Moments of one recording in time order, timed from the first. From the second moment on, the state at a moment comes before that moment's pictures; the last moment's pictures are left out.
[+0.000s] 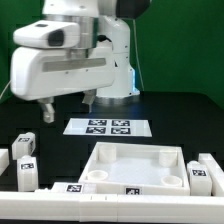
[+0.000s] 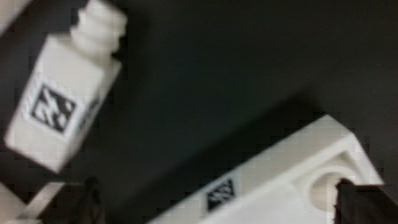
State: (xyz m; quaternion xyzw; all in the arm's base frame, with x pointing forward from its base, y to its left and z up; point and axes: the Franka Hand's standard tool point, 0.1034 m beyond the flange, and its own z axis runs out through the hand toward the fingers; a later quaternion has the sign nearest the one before) arm 0.540 -0.075 0.093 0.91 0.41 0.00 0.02
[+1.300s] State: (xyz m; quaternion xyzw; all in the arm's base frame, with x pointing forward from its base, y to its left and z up) arm 0.550 -0.145 0.079 1.00 -0.05 0.03 0.01
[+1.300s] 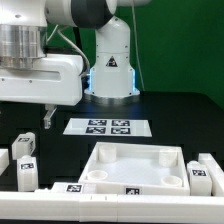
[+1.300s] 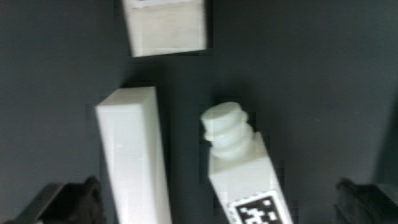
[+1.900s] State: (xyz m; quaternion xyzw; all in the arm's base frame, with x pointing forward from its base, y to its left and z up) arm 0.545 -0.184 0.066 1.00 -0.02 0.02 0.02
